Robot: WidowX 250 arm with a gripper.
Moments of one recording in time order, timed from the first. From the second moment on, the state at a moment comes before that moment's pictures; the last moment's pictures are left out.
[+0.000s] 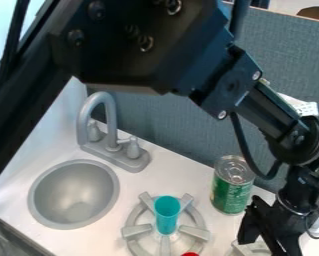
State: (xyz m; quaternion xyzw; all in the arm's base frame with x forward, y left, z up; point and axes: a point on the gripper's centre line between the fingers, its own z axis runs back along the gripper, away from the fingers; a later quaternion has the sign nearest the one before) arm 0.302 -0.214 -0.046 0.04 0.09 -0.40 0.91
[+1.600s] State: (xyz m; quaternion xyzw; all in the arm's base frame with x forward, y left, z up) arm 0.306 -0.230 -0.076 0.04 0.13 -0.41 0.90
